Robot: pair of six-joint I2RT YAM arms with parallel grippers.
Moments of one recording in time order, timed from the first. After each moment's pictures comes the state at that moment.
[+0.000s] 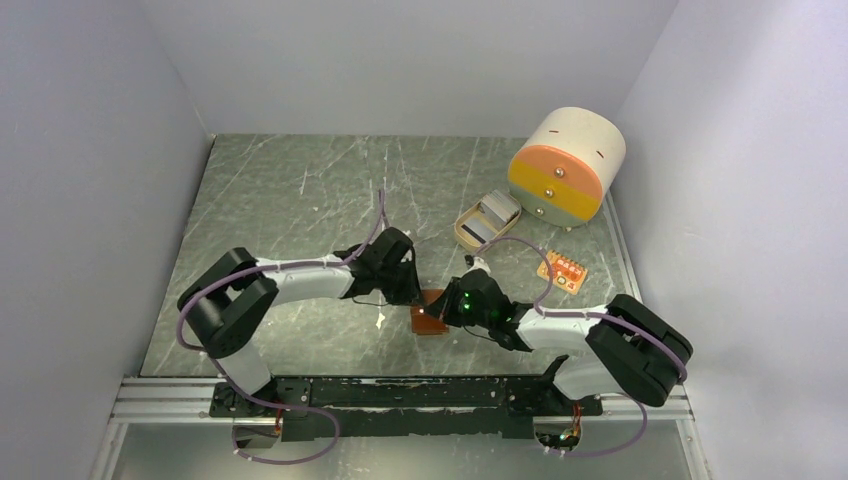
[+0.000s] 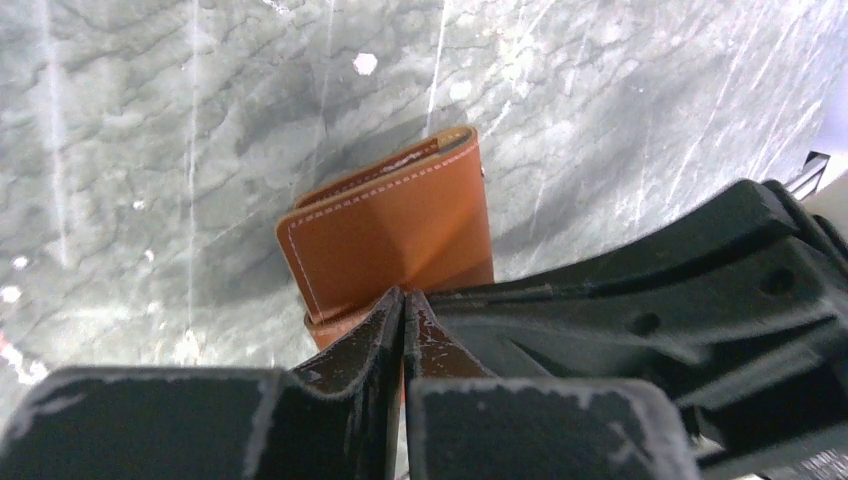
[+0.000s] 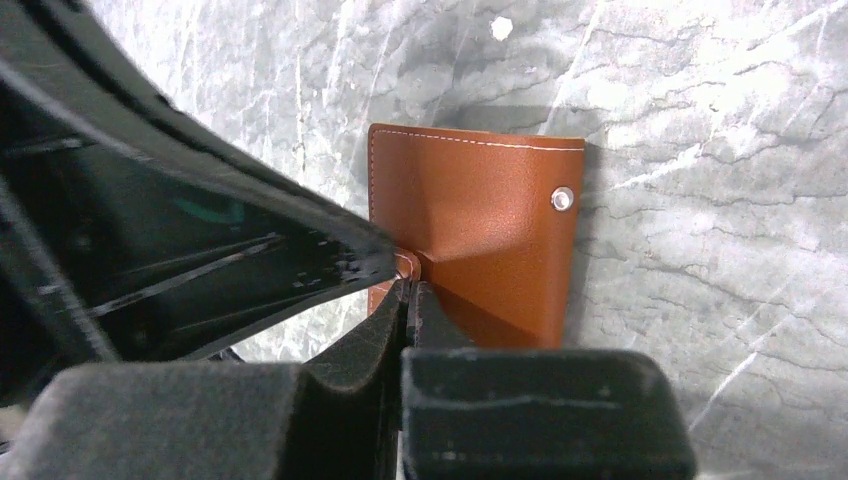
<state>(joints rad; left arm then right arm) -0.86 1.70 0.87 -0.06 0.19 -0.87 0.83 1.34 0.31 0.38 0.00 0.99</state>
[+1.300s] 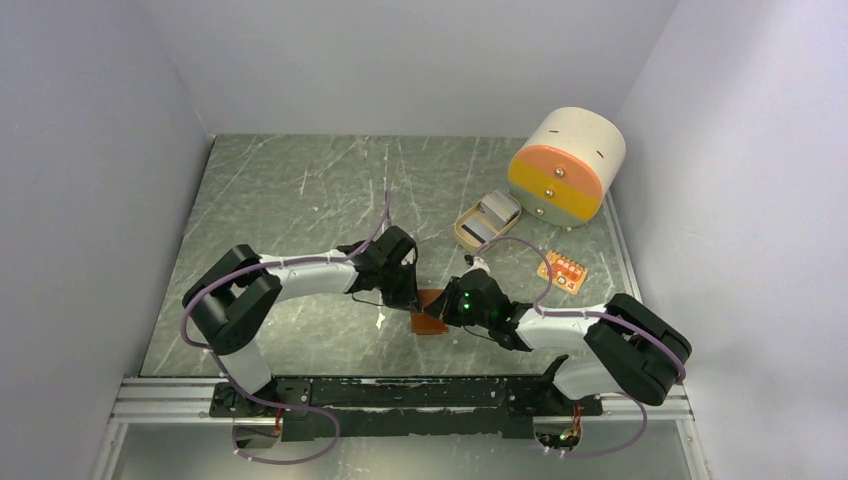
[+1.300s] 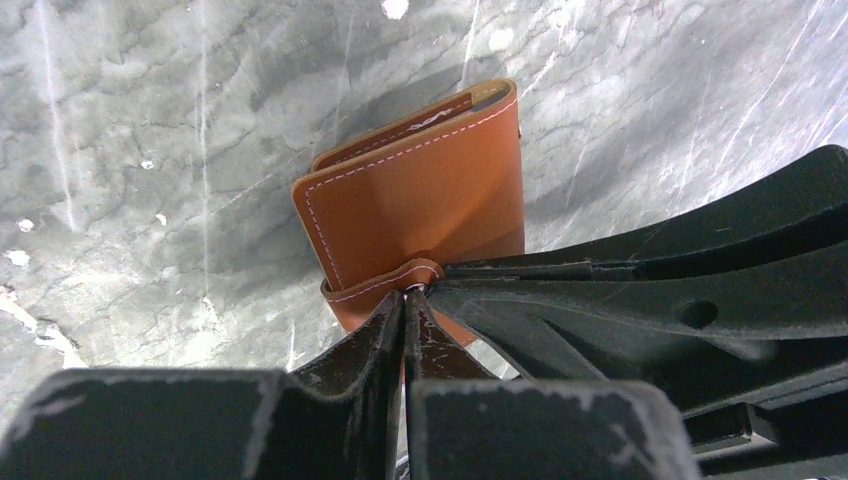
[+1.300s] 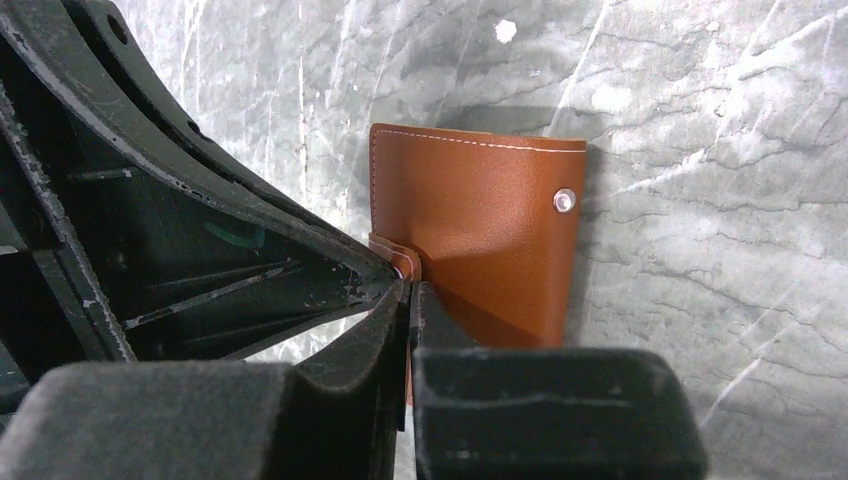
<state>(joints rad) -0.86 1.71 0.93 -0.22 0.23 -0.84 0.83 1.35 0.31 0.40 -0.01 0.99</state>
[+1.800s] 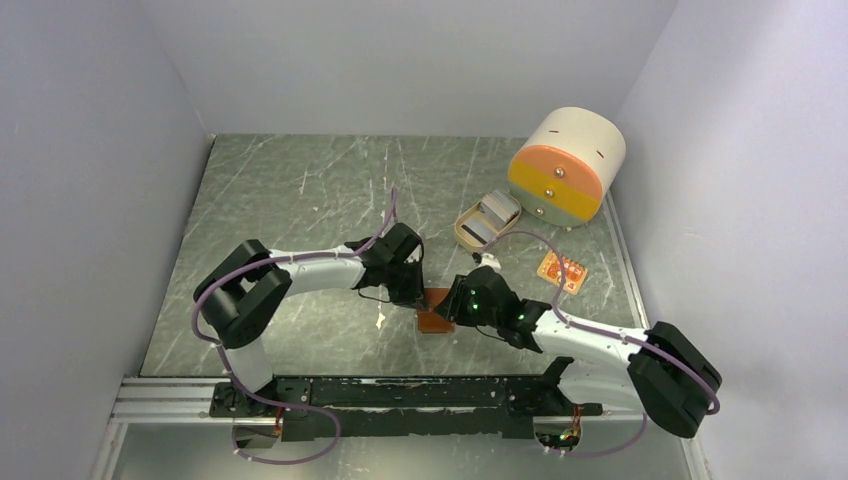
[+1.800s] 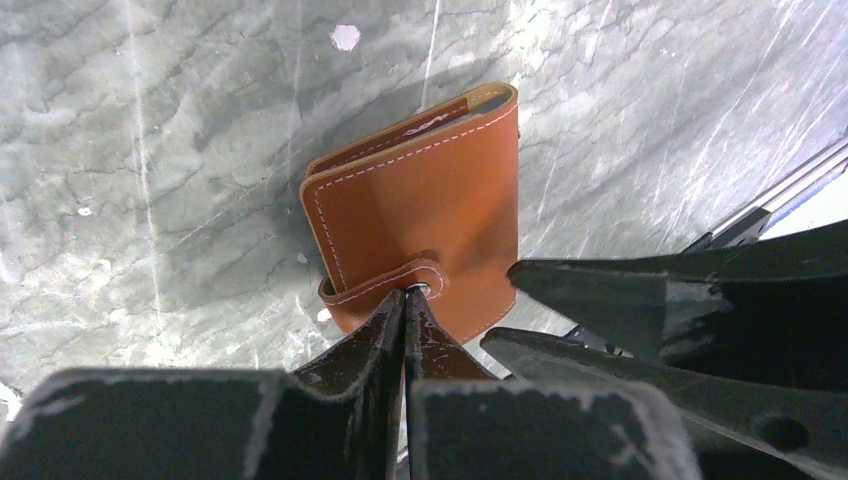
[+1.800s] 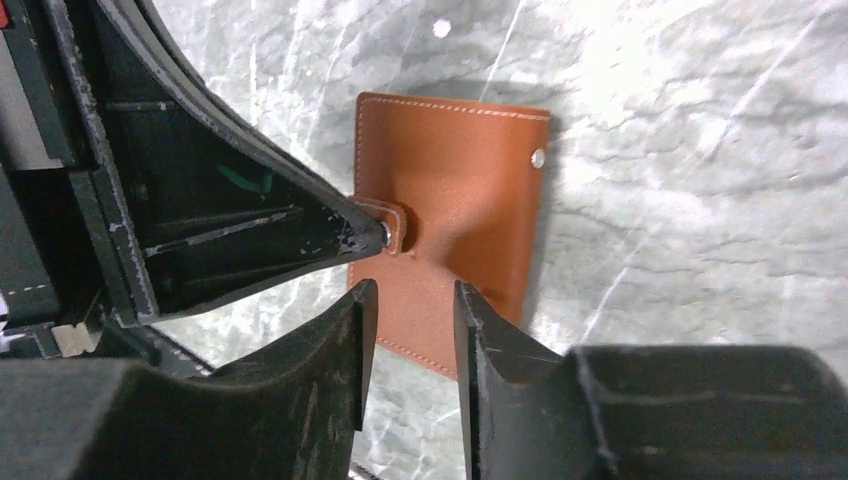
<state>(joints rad) -0.86 1.77 0.99 -0.23 0.26 -0.83 0.83 1.13 0.36 0.07 0.06 0.89</state>
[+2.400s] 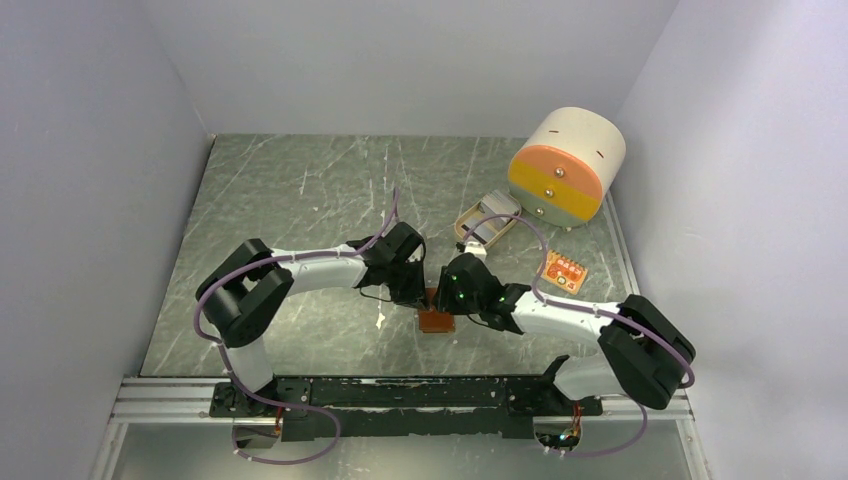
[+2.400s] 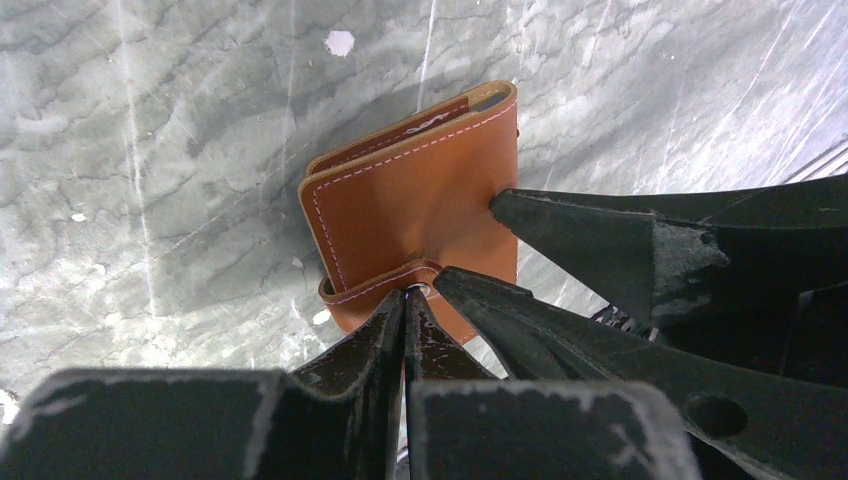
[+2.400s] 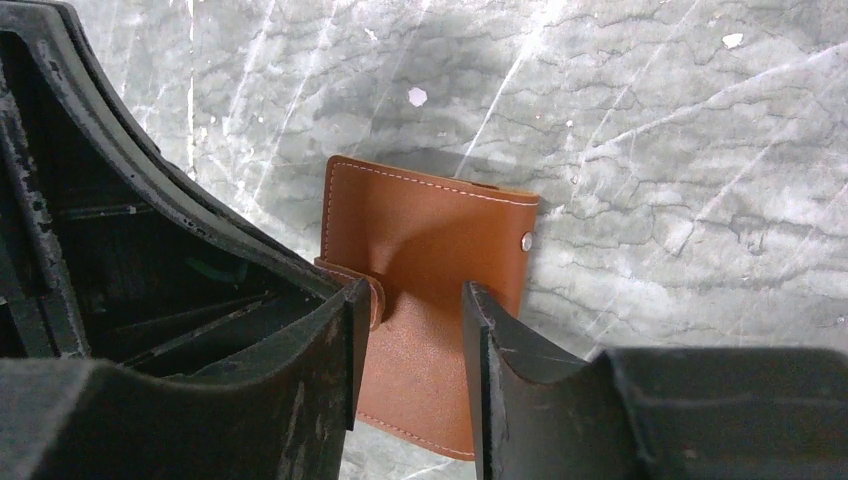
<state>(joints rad) -0.86 1.78 1.01 -0.25 0.26 -0.83 0.83 1.32 0.52 -0.02 0.15 0.73</state>
